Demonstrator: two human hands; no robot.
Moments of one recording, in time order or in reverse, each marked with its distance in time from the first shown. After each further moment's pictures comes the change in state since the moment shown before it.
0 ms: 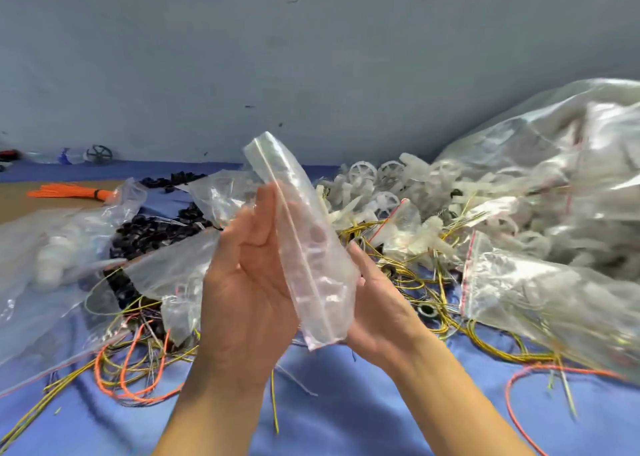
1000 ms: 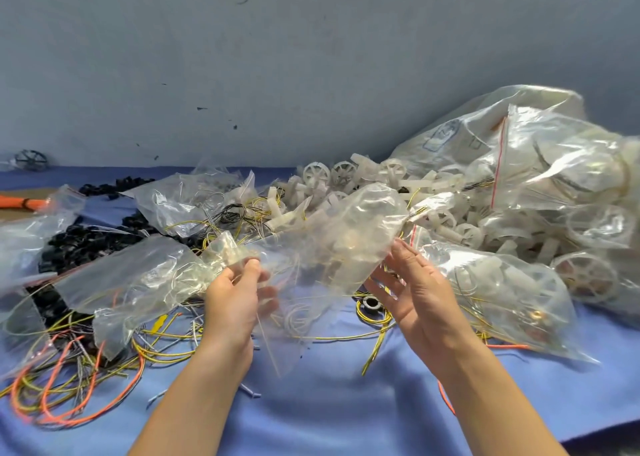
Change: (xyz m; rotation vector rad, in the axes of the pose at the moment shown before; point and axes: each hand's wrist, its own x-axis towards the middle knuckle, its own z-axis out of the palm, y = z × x) left_hand 0.030 -0.065 -0.046 0.790 0.602 -0.012; right_hand -0.055 -0.061 -0.077 -0.130 0.282 -0.539
